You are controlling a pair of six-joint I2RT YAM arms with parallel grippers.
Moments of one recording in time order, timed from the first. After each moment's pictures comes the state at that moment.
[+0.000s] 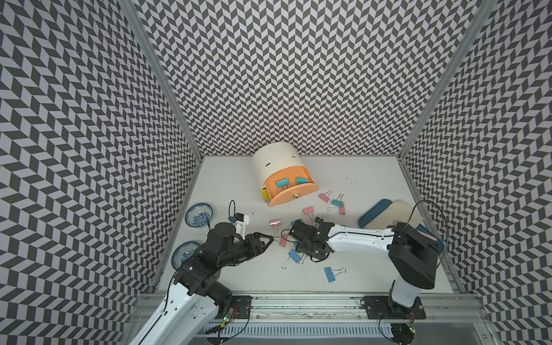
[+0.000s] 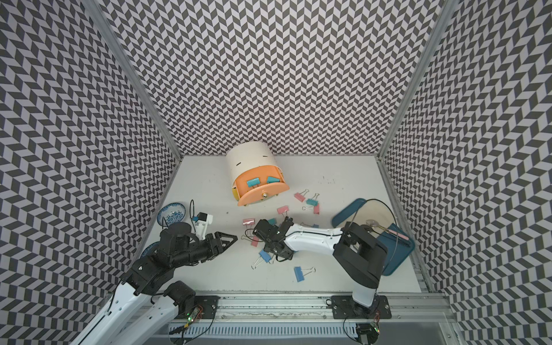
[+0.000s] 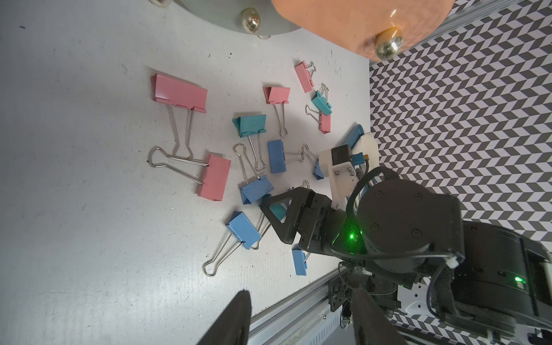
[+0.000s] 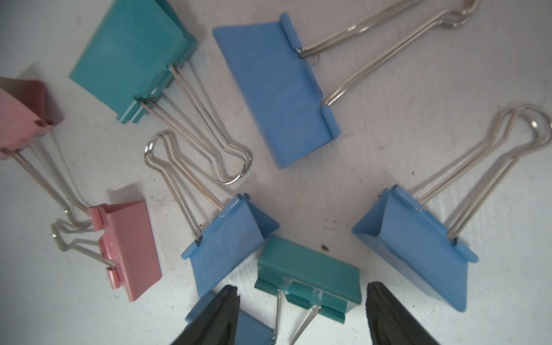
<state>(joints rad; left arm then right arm) -0.52 0.52 0.62 -0.68 0.38 -0.94 1.05 1.77 1.11 -0.68 0.18 1.34</state>
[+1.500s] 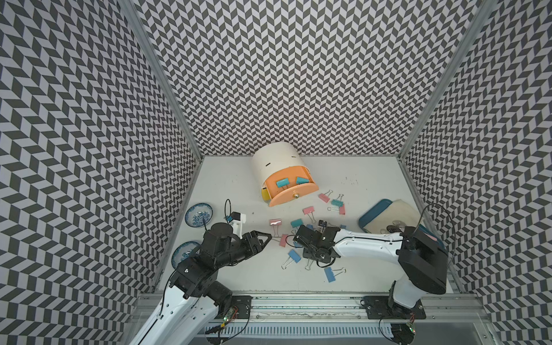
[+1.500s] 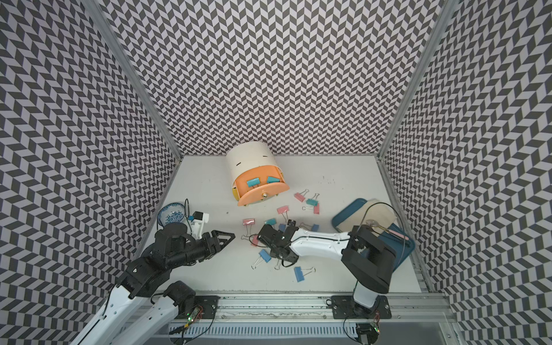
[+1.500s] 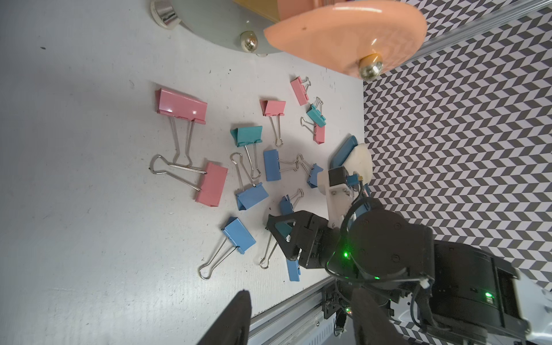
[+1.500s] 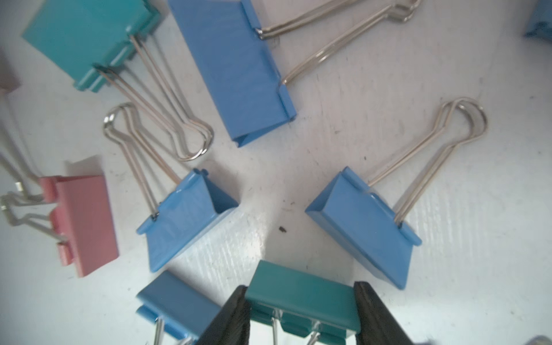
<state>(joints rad) -0.52 0.52 0.66 -0.69 0.35 -0.97 1.08 1.66 1.01 -0.69 0.21 1.30</state>
